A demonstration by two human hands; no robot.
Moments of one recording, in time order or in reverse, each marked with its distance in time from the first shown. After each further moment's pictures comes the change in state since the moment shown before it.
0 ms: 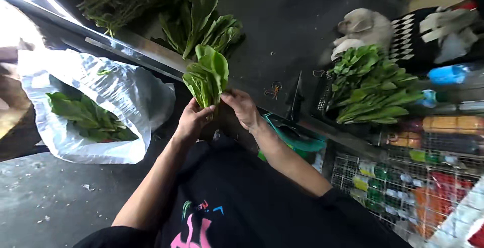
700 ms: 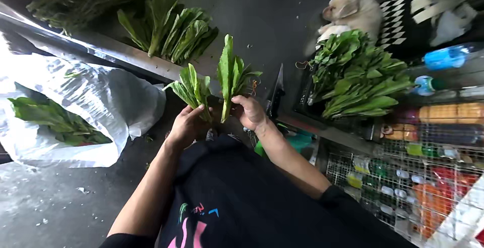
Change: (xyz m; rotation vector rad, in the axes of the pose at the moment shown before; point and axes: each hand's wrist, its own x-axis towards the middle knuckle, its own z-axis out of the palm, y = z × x) left_hand 0.014 -0.054 0.082 -0.082 -0.022 -0.106; right_hand -0.035 0.019 -0.128 0.381 0.021 0.226
